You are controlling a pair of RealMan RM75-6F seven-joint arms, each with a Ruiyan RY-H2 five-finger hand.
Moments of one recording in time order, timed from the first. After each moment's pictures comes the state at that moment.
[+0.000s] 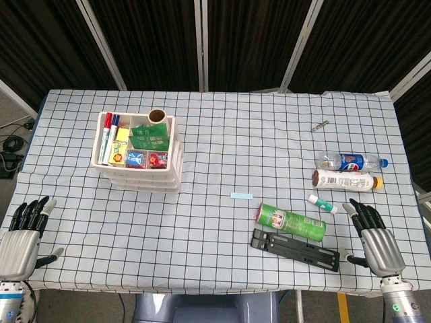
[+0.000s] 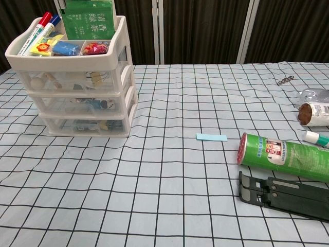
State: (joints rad) left arm -0.02 -1.18 0.01 -1.74 1.56 1.53 0.27; right arm 0.10 -1.16 0.00 -1.63 -1.56 1.41 0.06
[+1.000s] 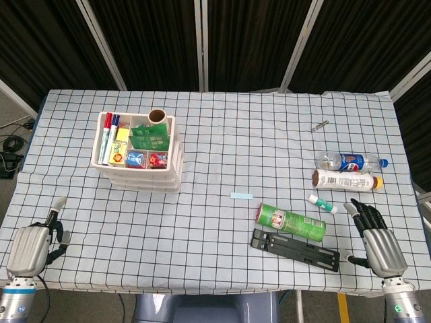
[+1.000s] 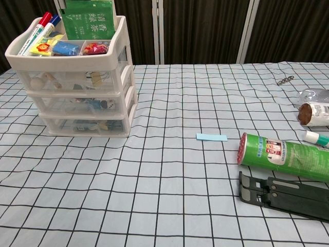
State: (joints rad) left arm -0.05 -1.26 -0.01 -1.73 1.57 1.52 0.16; right arm 0.10 -1.14 0.00 -1.64 -1.56 1.42 0.07
